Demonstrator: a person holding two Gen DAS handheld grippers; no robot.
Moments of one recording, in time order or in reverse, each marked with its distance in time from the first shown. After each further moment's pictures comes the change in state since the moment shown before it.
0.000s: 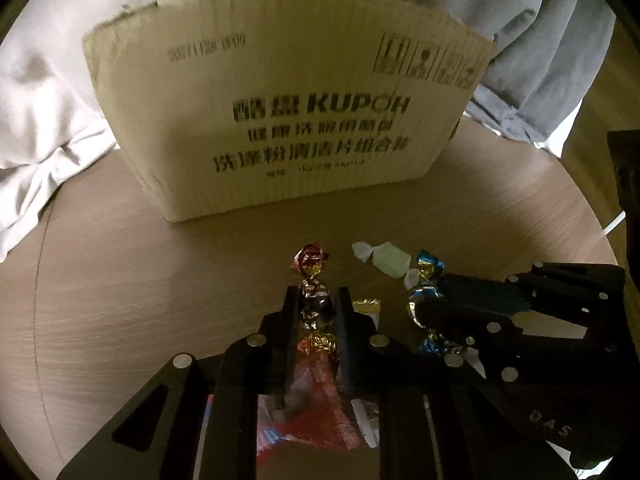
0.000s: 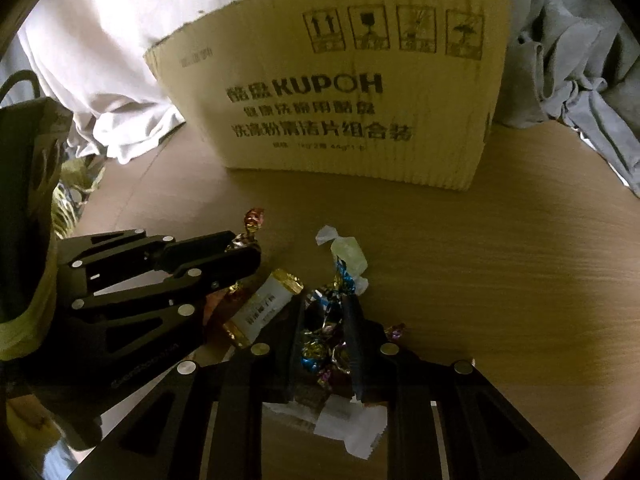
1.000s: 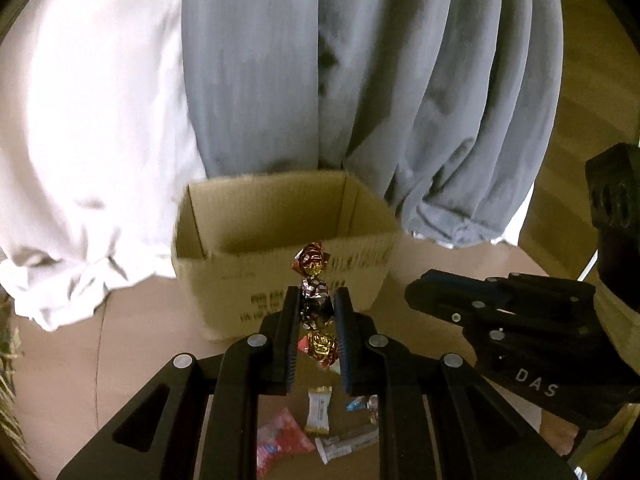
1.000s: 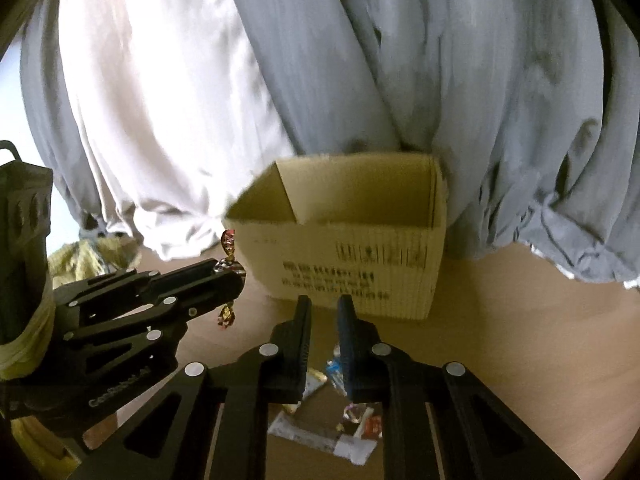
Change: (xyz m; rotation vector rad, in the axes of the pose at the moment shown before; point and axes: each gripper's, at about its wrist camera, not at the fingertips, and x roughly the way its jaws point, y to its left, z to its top) left arm -0.147 -0.028 0.042 0.013 -0.364 0.003; right arm -0.131 0.023 0.034 -0.037 -0.373 -0.007
